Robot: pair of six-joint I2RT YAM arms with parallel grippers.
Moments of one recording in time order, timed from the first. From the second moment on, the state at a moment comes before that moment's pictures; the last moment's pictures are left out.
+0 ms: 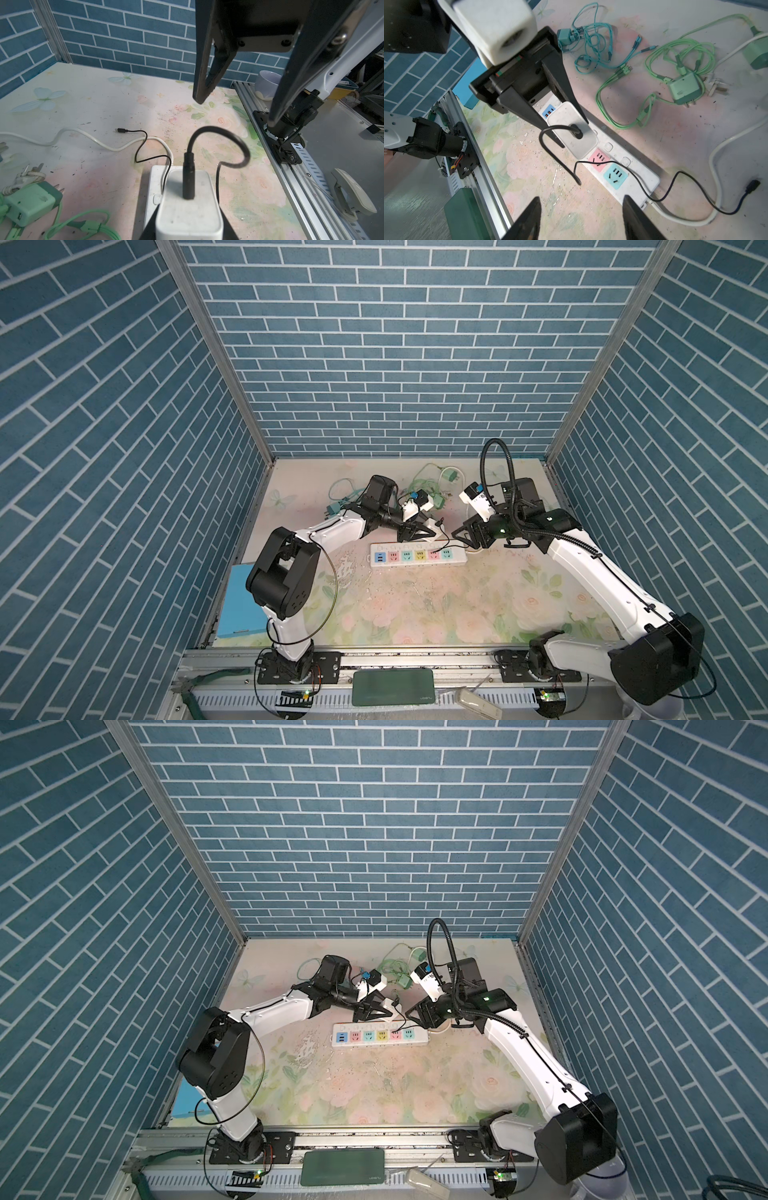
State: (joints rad) left arm -0.54 1.78 1.19 -0.07 1.03 0.44; right arm 0.45 1.25 1.13 -0.76 -0.53 -0.15
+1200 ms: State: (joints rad) left arm -0.54 1.72 1.13 0.01 1.02 0.48; right arm 0.53 1.37 1.19 -0.72 -0.44 -0.22
